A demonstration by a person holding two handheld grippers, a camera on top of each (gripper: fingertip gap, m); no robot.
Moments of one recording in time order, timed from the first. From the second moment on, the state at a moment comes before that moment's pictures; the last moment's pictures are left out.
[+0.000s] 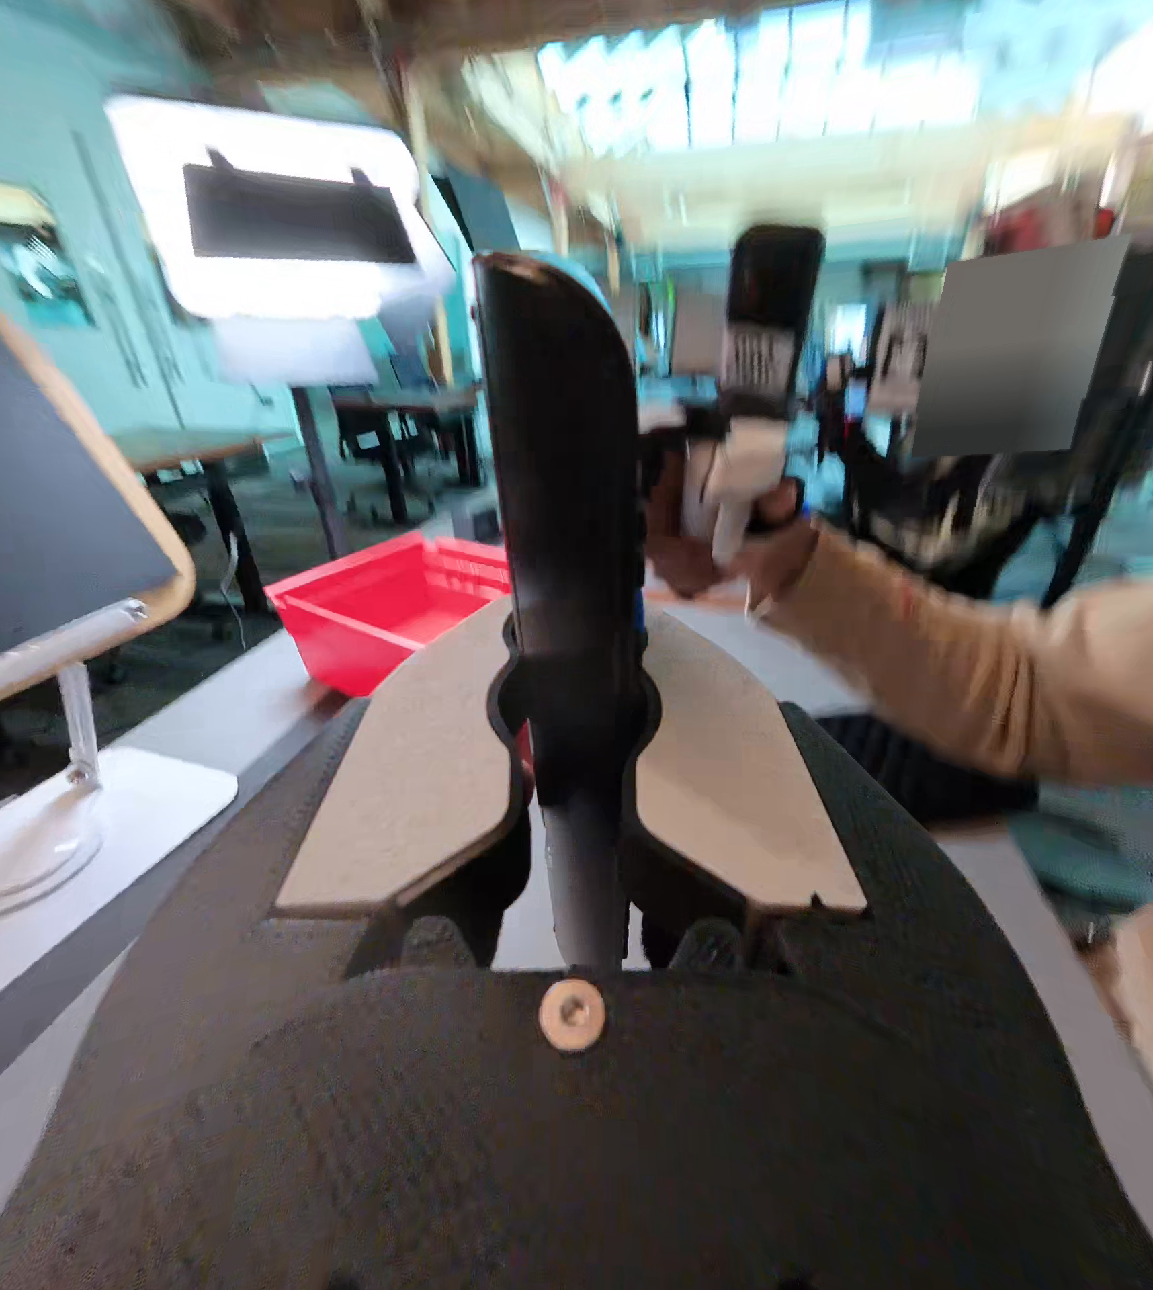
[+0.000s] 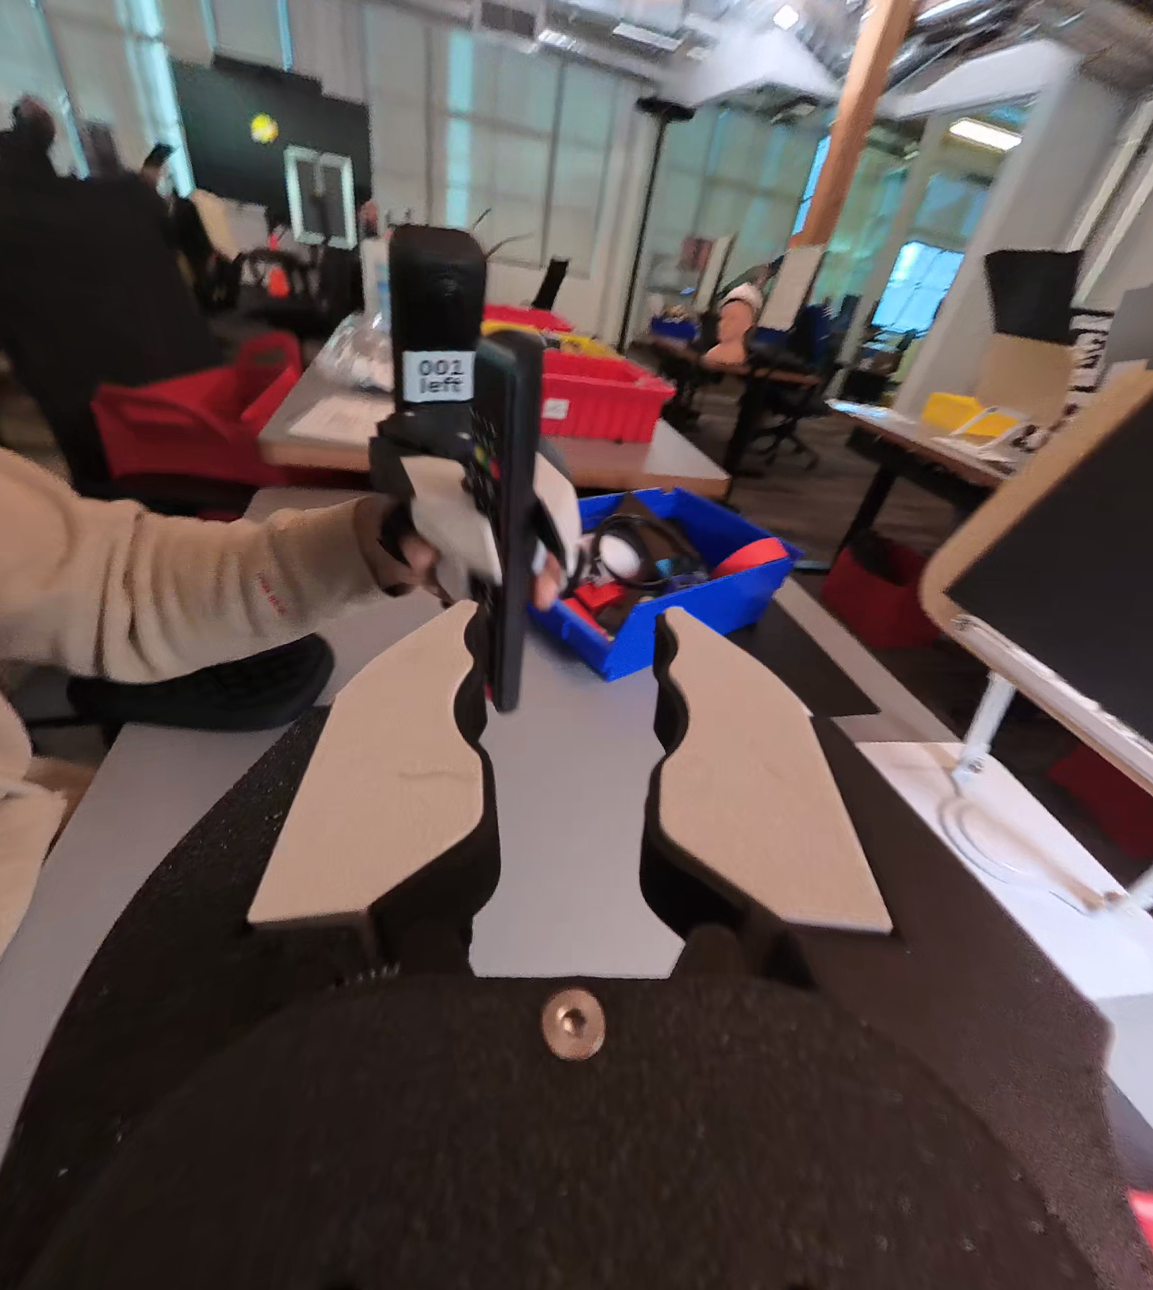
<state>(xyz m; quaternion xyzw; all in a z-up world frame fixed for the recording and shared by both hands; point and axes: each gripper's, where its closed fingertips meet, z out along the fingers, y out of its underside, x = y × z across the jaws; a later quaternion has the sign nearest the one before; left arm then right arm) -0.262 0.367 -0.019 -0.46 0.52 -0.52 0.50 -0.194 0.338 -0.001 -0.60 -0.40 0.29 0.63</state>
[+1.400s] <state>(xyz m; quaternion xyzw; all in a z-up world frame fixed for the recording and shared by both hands) -0.243 0.360 -0.153 -0.46 0.78 -0.14 0.40 -0.232 0.344 -0.134 -0.69 -0.60 0.04 0.41</state>
